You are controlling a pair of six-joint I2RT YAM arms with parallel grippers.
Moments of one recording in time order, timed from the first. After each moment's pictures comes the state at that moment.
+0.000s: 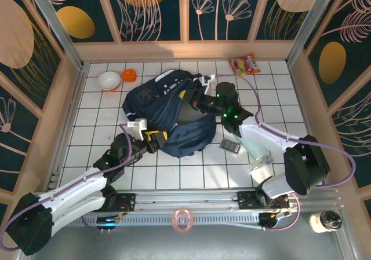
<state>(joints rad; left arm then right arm) -0.67 0.84 0.25 0.33 0.14 -0.75 0.63 1.44 0.93 0.36 -0.46 1.09</state>
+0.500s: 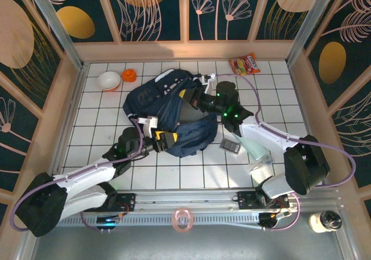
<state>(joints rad) -0.67 1.07 0.31 0.47 0.33 -0.74 0.63 1.44 0.94 0.36 -0.46 1.09</state>
